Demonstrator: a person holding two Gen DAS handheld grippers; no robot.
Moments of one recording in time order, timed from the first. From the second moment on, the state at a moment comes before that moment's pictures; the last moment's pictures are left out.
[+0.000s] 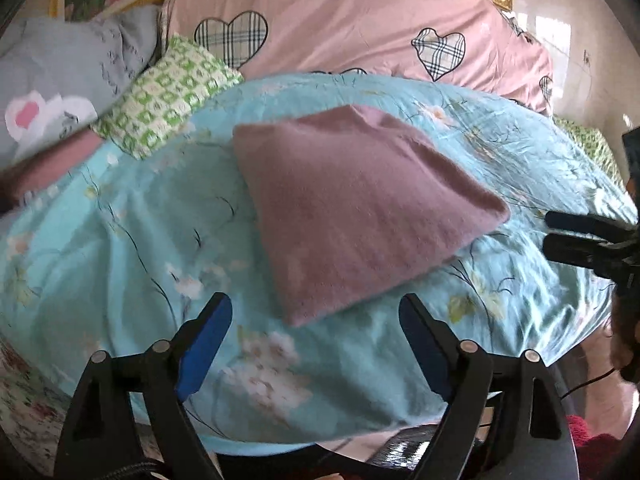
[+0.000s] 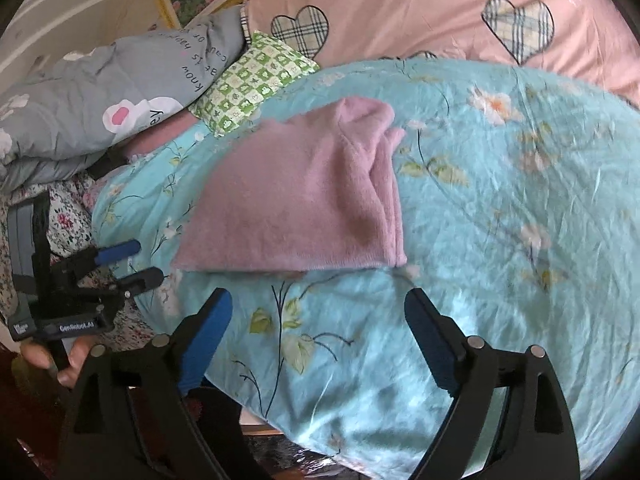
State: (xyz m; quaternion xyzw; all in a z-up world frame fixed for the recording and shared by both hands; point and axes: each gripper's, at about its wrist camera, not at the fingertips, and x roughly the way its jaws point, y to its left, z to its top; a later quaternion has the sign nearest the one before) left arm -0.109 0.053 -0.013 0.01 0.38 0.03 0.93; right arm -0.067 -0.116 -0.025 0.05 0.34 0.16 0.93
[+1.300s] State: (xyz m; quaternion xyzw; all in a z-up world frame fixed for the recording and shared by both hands) left arm -0.045 0.069 -0.019 0.01 0.43 0.07 0.90; right arm 0.002 -0.082 -0.023 -0.04 0.37 0.19 0.91
